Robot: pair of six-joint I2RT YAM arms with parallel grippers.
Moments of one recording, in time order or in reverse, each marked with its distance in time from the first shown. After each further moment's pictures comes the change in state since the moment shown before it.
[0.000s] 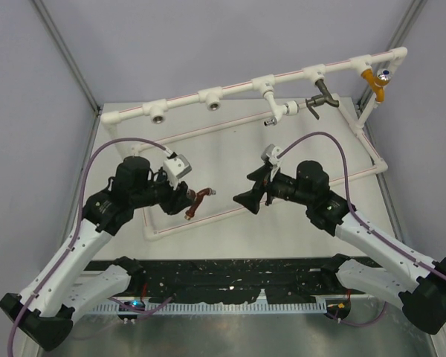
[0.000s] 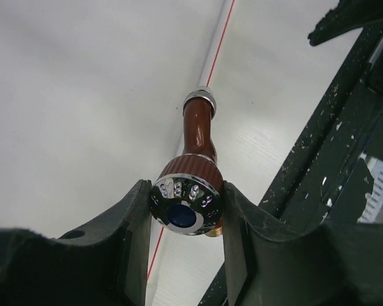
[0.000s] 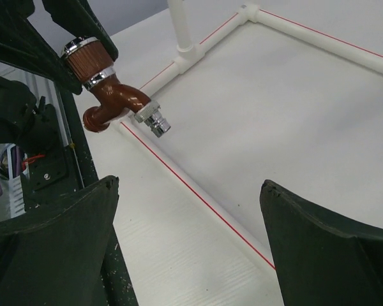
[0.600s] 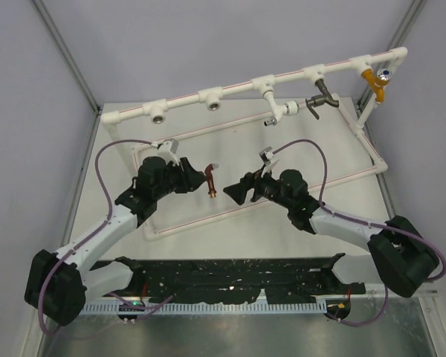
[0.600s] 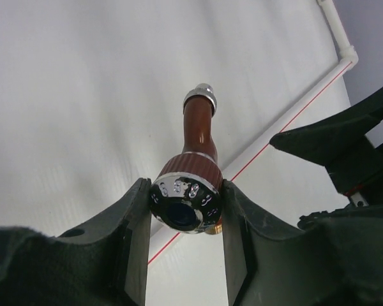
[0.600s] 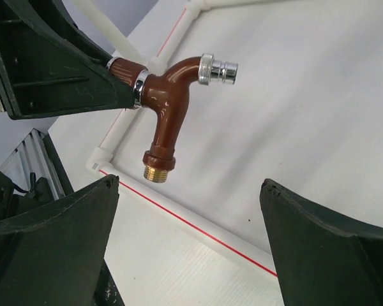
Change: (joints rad) left arm 0.052 0.254 -0.328 0.739 -0.235 -0.767; right arm 0.012 0.372 -0.165 0.560 0.172 0.394
